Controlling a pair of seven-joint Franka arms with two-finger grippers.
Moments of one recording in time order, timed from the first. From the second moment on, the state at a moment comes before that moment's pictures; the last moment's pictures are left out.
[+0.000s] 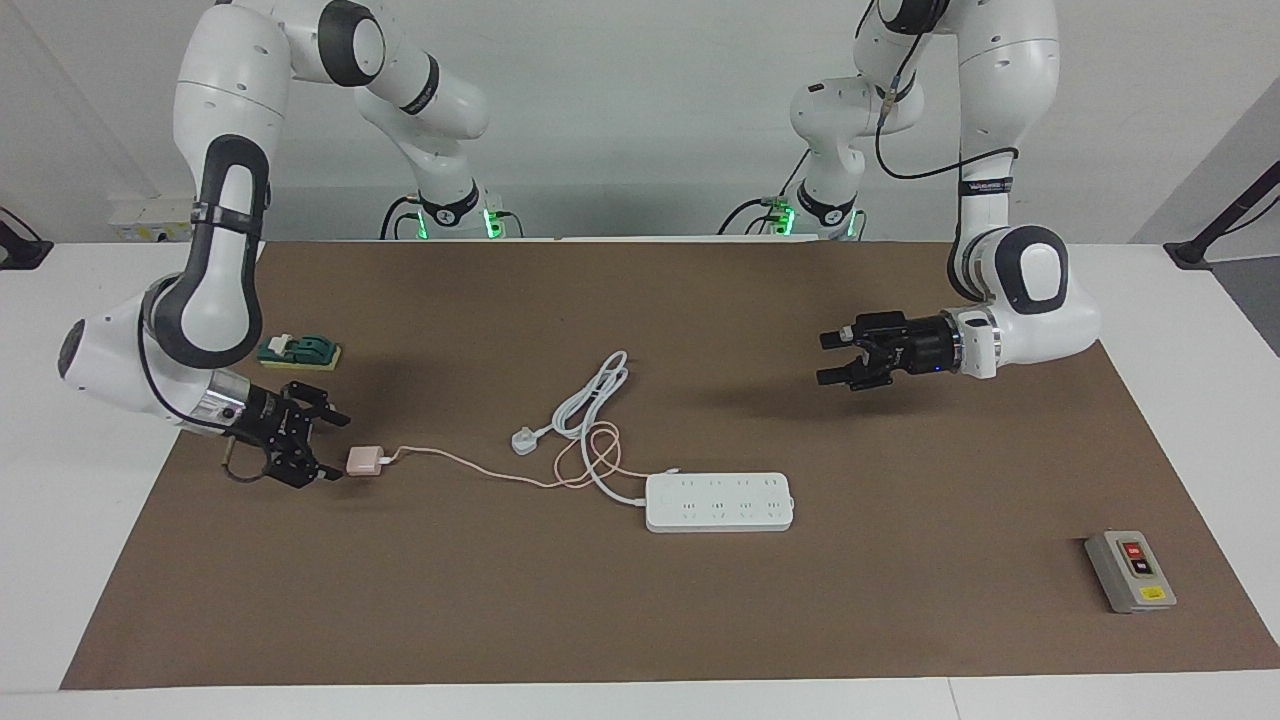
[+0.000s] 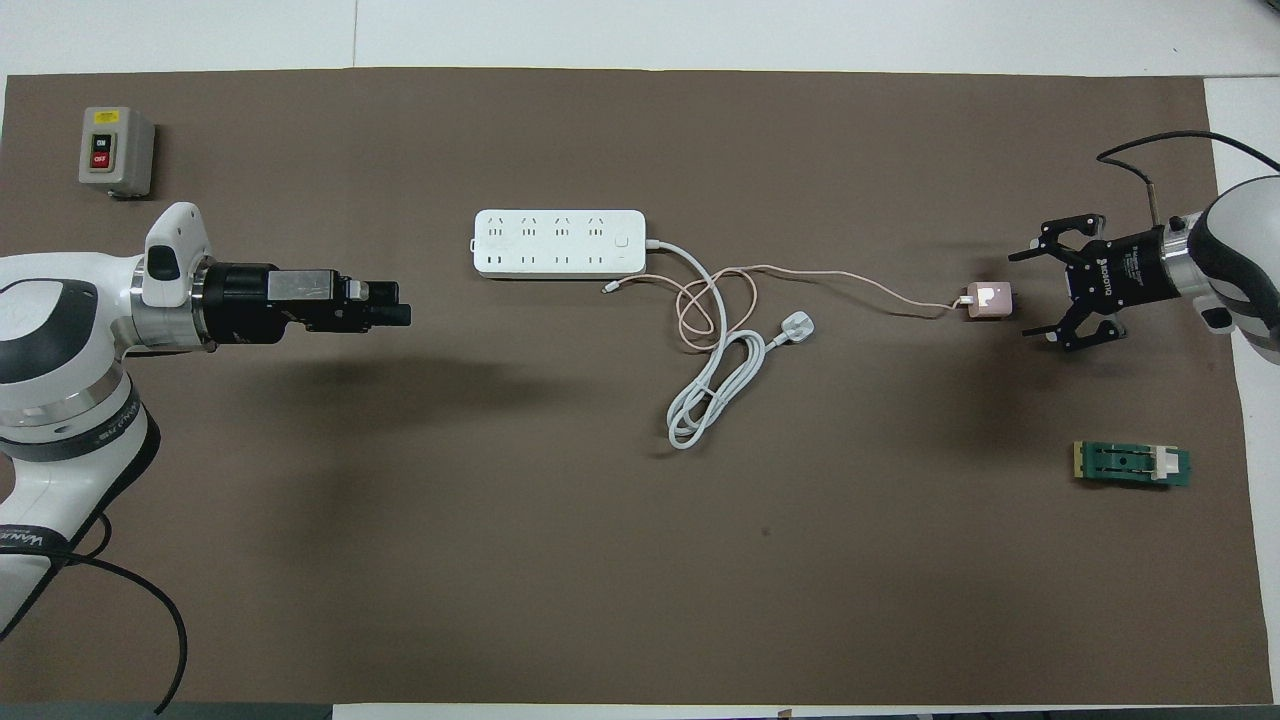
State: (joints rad) left arm 0.07 0.25 -0.03 -2.00 -1.35 1.63 0.68; right arm -0.28 0.51 -0.02 -1.71 0.59 1.94 0.85
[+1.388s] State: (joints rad) left arm 0.04 0.25 -0.03 -1.99 -1.35 1.64 0.68; right arm -0.26 0.50 -0.02 -1.81 0.66 2.05 0.74
